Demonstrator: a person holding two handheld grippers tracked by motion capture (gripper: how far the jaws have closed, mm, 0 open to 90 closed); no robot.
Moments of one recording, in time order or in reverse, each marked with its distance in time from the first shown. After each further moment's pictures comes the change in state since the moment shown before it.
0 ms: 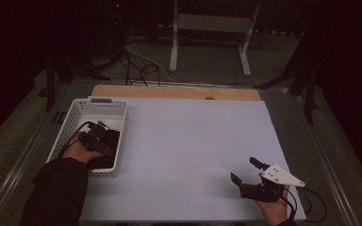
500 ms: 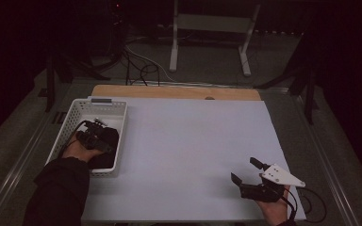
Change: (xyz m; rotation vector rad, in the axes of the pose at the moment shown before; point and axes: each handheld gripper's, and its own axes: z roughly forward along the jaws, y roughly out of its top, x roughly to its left) left arm 0.008 0.000 0.001 -0.029 0.055 -0.078; right arm 0.000 0.000 -0.001 0.003 -0.002 0.002
